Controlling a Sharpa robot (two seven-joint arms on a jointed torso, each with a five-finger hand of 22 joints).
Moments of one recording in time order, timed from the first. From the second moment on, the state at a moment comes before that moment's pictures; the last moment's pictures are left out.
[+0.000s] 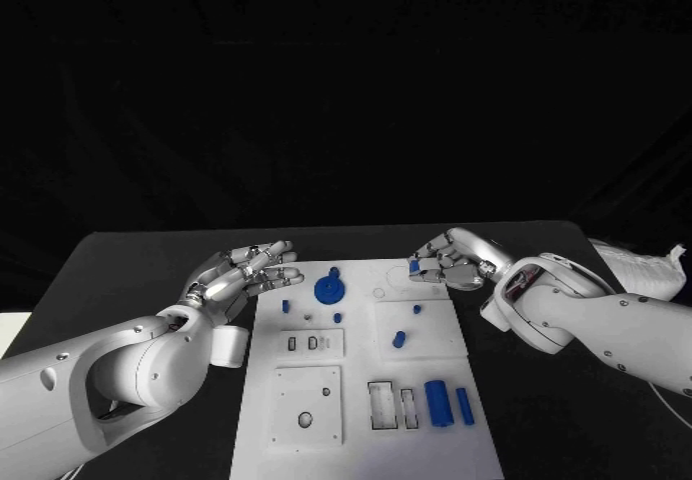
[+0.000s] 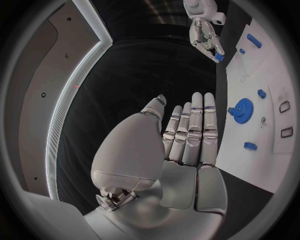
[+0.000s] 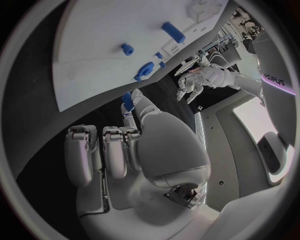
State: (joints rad) left arm 1.14 -0.96 -0.01 1.74 0.14 -0.34 0.46; left_hand 1.42 -0.01 0.07 0.15 0.25 0.96 0.22 0.07 0.07 1.05 0.16 0.07 0.07 1.17 0.11 0.16 0.21 0.18 1.00 0.21 0.27 0.07; right arm 1.13 -0.97 0.07 1.55 -1.21 -0.42 0.09; right_hand 1.37 0.07 0.14 -0.01 0.12 1.11 0.12 0.10 0.08 1.47 0.02 1.57 1.31 1.47 -0.04 1.56 1.31 0.05 1.47 0.07 1.52 1.31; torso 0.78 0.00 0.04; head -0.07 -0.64
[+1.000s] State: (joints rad) left arm 1.14 -0.92 -0.01 1.68 0.14 -0.34 0.47; left_hand 1.42 -0.01 0.07 0.15 0.25 0.96 0.22 0.07 0.07 1.05 0.16 0.07 0.07 1.17 0.11 0.16 0.21 0.18 1.00 0.21 0.27 0.07; right arm 1.05 -0.65 0.01 1.52 -1.50 -0.34 -0.09; right_hand 1.34 0.06 0.14 -0.01 0.13 1.11 0.12 0.10 0.09 1.47 0.02 1.57 1.31 1.47 -0.05 1.56 1.31 0.05 1.46 0.06 1.52 1.31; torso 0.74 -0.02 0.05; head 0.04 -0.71
